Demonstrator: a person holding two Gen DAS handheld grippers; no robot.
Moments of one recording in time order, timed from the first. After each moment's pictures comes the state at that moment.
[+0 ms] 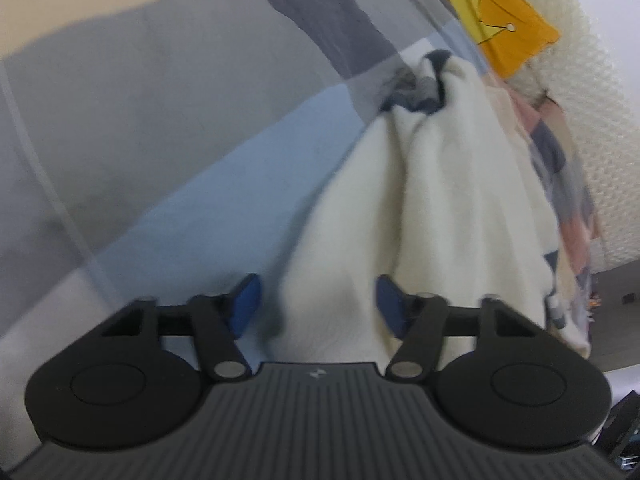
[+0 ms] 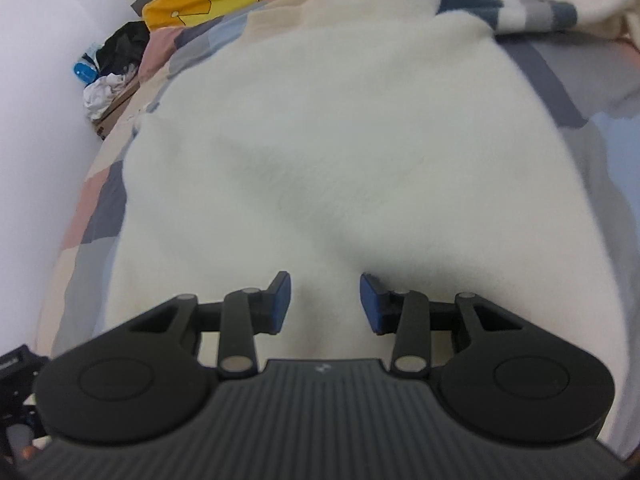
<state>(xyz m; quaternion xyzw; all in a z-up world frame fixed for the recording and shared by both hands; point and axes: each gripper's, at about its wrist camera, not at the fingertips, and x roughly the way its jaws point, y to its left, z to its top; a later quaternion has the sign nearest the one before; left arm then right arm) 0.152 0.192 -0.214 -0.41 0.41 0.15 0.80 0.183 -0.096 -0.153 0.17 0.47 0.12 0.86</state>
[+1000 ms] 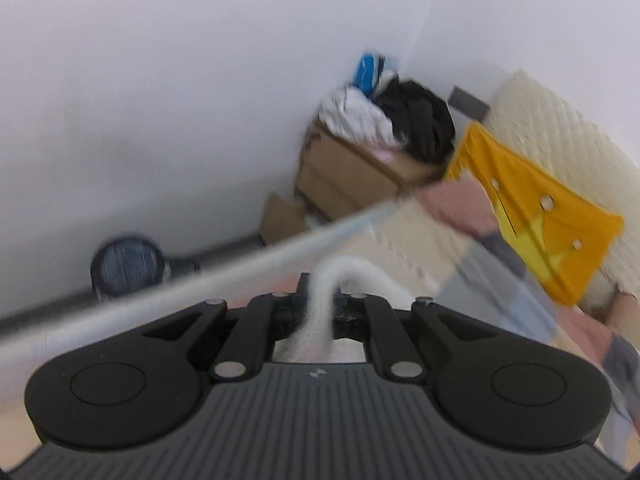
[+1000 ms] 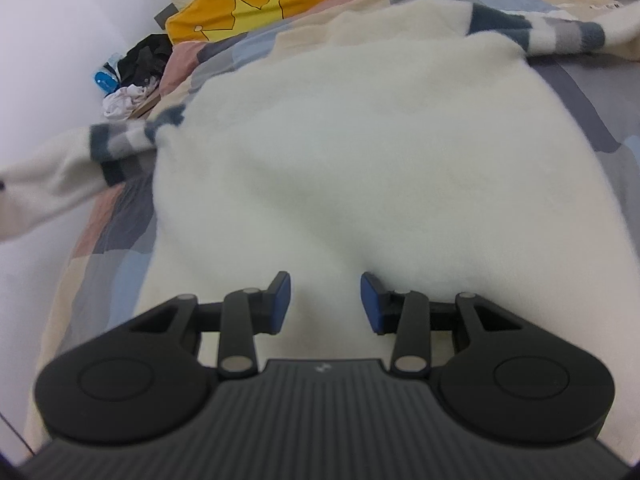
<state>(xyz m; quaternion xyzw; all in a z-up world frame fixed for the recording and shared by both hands) 0.294 0.422 0.011 -0.25 0.22 0.37 0.87 0.192 -0.079 -0.157 0.16 0.42 0.14 0.88</state>
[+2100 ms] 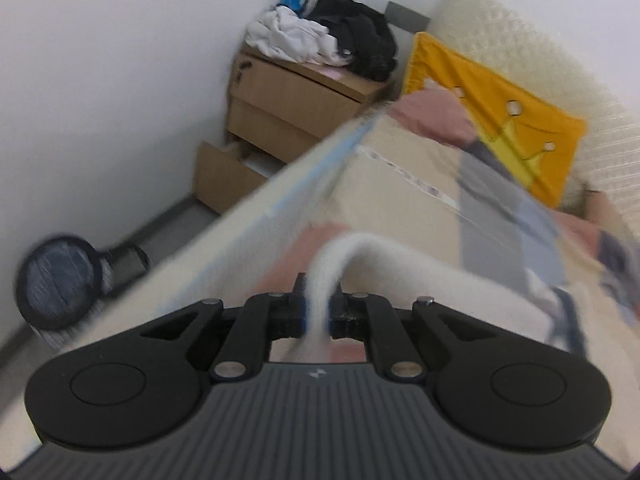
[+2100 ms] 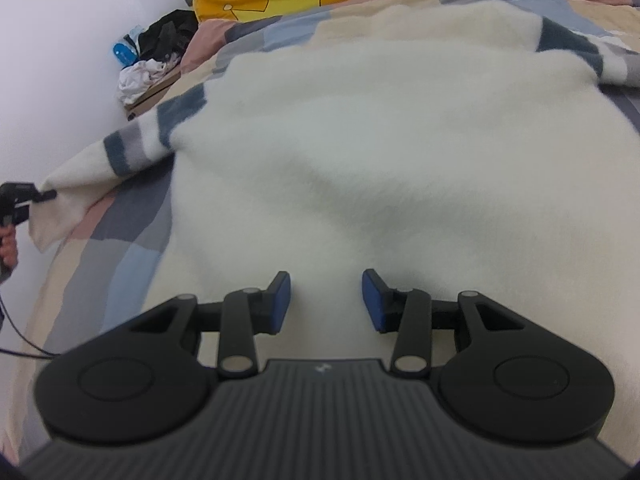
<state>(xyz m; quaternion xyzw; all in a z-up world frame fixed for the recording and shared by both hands) 0.299 0.563 -0.166 -0.23 0.29 0.18 0.91 0.224 -0.029 -0.164 0.12 0.42 0.17 0.88</state>
